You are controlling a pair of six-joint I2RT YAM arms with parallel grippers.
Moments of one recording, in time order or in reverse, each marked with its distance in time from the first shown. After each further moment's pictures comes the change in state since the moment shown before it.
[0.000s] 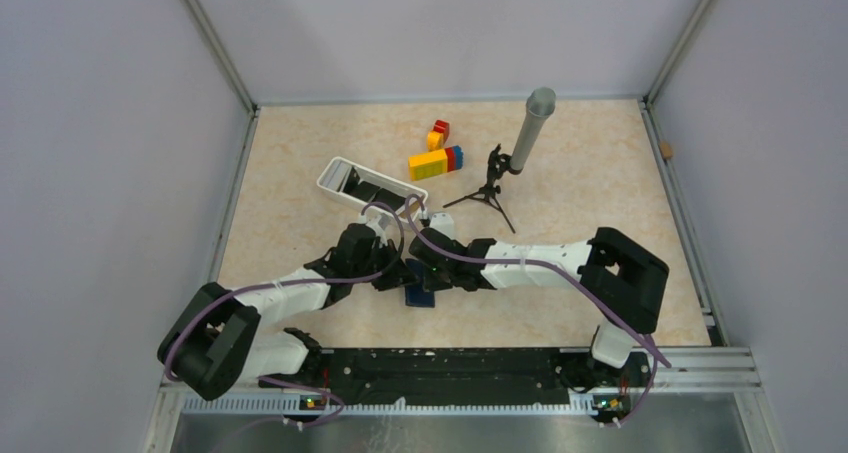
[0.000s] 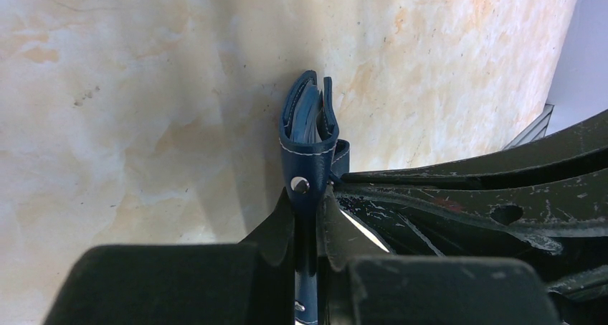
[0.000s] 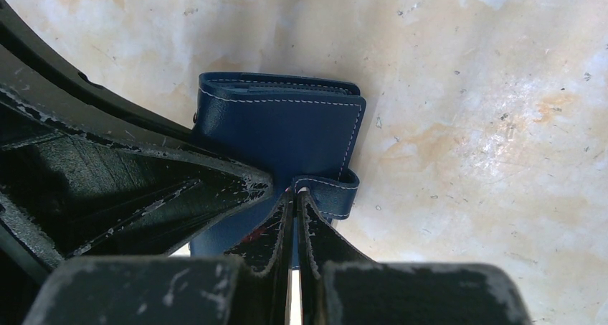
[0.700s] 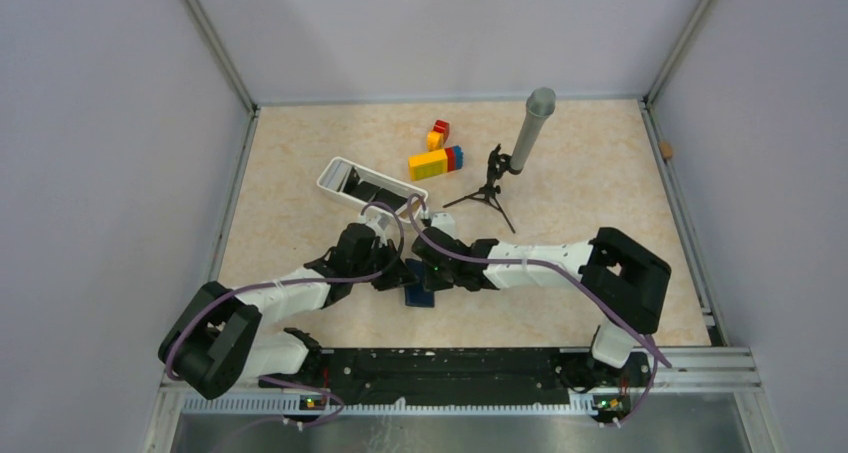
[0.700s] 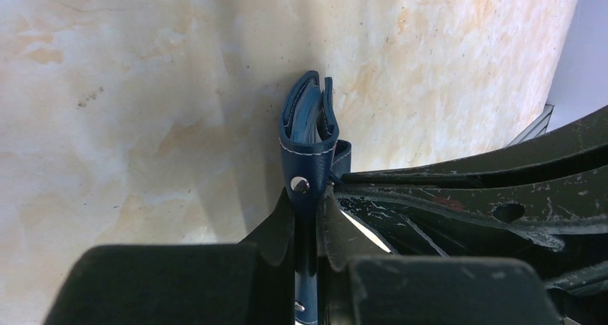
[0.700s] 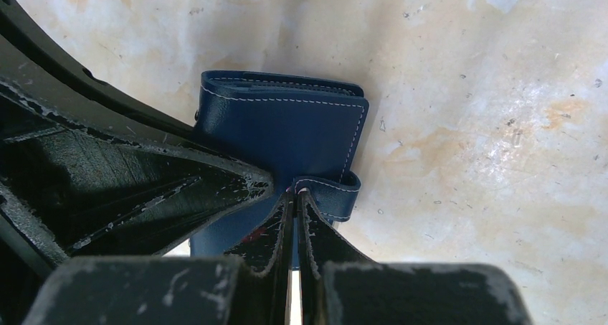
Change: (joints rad) left arm 0.006 0.007 0.000 0.003 0.009 0.000; right arm -0.009 -0.006 -0.021 0.035 -0.027 -0.010
